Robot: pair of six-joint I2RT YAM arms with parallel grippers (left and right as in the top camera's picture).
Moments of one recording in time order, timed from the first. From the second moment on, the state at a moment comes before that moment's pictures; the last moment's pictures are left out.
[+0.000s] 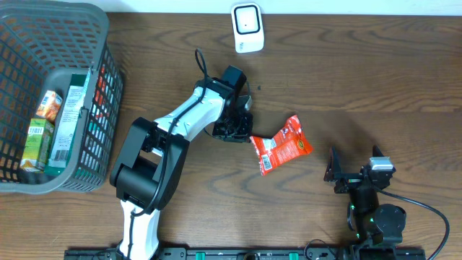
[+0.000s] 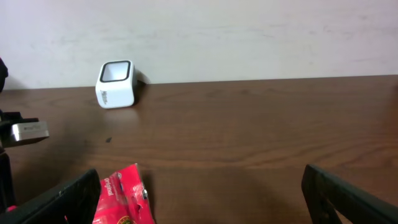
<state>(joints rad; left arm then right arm) -0.50 2.08 1.45 -0.85 0.47 -0.34 0.01 0.01 0.01 -0.07 -0.05 0.07</state>
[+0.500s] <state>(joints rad) -0.46 1.99 1.45 -0.83 0.25 -0.35 0.01 0.01 0.01 -0.07 -0.05 0.07</state>
